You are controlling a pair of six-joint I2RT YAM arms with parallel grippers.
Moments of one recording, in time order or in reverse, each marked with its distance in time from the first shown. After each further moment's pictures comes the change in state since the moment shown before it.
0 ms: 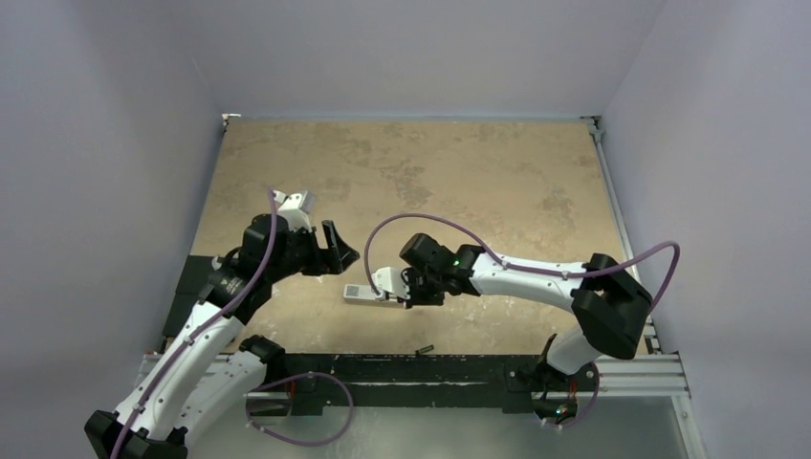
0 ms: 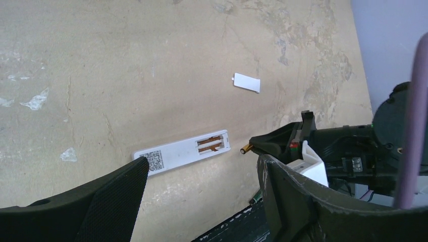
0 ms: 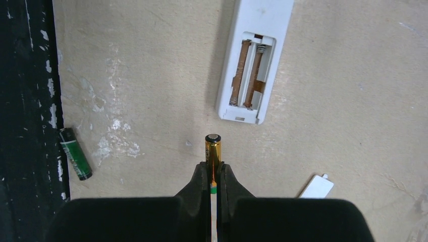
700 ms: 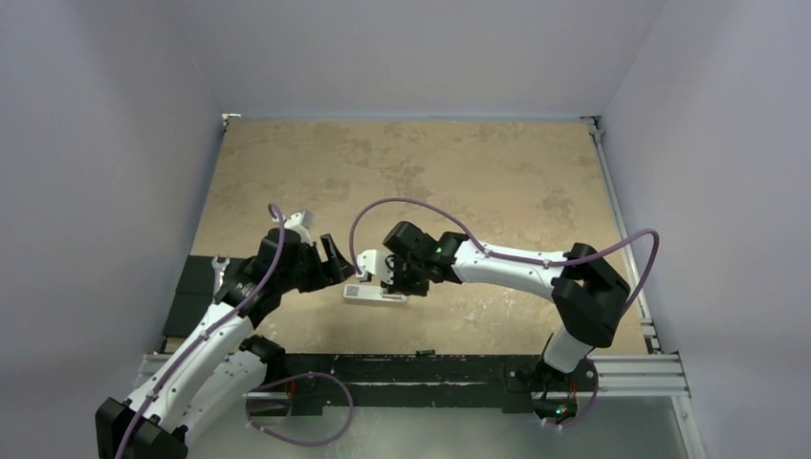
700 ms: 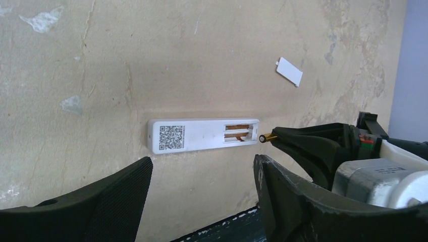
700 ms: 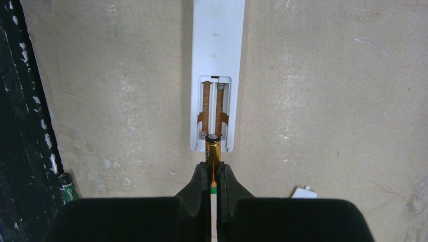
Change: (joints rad) left arm 0.000 0.013 -0.159 0.015 -0.081 -0.186; right arm 0.000 0.099 0.166 -0.037 0.031 0.143
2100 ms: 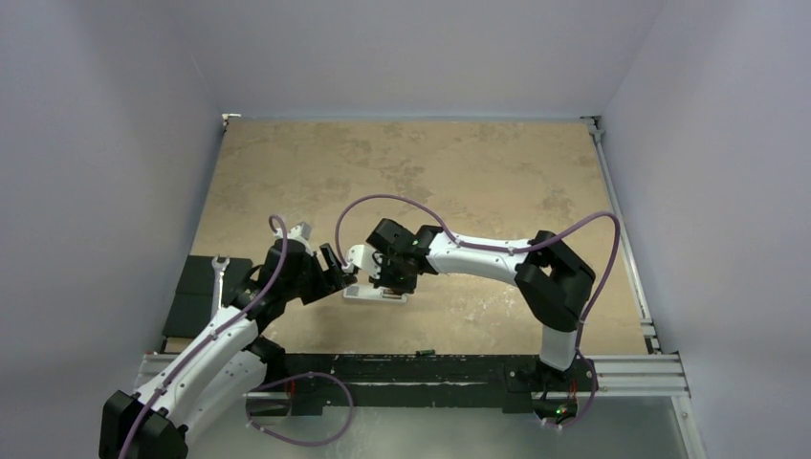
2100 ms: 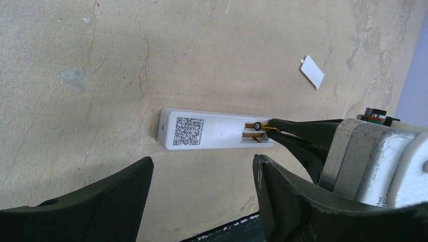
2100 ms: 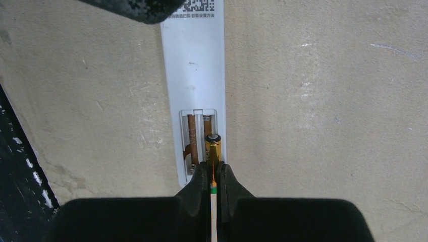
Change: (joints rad) left arm 0.000 0.004 -0.141 0.079 -0.006 -0.124; right arm 0.000 0.193 0.158 -0.064 0.020 0.090
